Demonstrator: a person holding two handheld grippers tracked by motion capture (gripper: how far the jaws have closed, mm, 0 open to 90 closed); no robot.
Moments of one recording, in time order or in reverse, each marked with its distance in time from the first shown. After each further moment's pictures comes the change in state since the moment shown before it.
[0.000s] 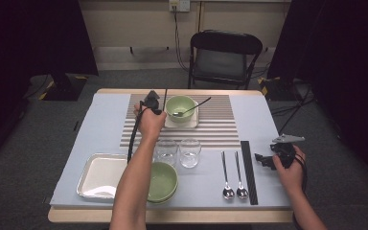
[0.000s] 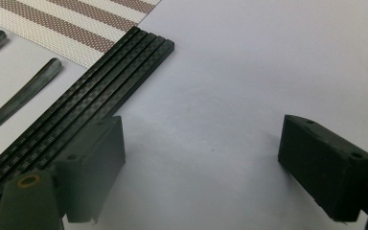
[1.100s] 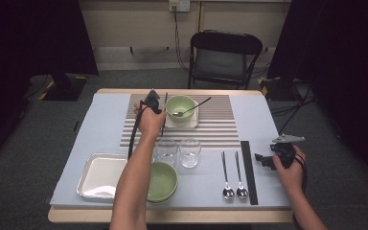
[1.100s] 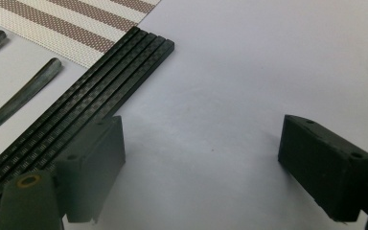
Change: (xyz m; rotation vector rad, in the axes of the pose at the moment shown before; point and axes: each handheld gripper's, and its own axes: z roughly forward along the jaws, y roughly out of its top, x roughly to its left) left arm 0.002 0.005 0.005 0.042 0.001 0.000; right arm 0.000 0.000 0.000 0.000 0.000 0.000
